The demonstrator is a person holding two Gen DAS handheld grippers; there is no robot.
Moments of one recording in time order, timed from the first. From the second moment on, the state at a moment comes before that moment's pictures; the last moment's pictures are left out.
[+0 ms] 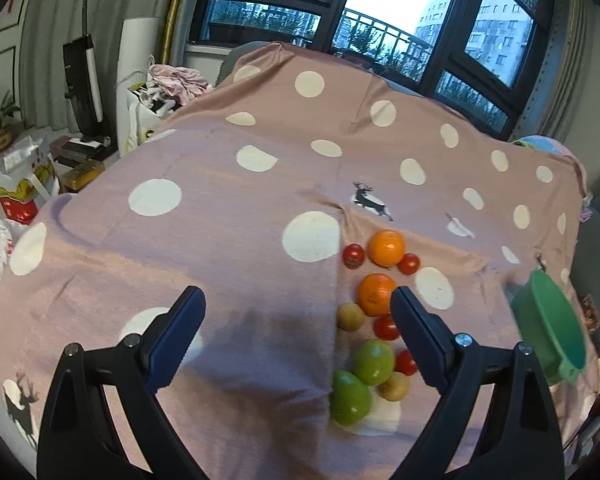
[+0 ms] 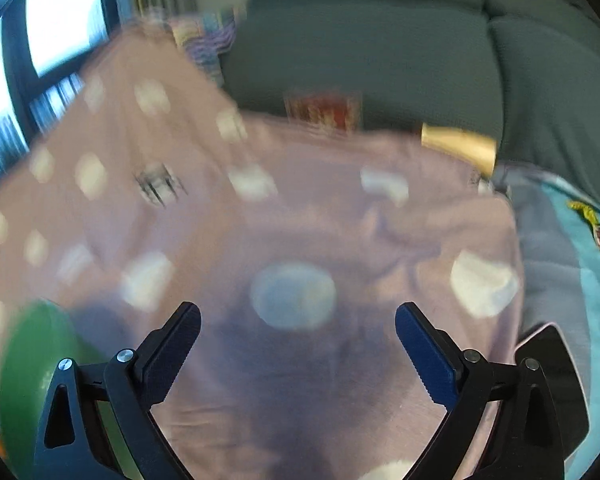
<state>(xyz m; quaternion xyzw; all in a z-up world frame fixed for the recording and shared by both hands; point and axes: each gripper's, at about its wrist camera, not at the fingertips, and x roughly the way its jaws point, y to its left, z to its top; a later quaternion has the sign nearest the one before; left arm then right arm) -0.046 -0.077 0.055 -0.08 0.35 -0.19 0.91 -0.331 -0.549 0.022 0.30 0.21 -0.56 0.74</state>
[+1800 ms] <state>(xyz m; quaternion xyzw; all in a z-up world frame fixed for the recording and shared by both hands) -0.052 -0.095 0.045 -0.09 0.43 -0.28 0.86 -0.079 -0.279 0.017 0.13 0.46 -0.08 0.88</state>
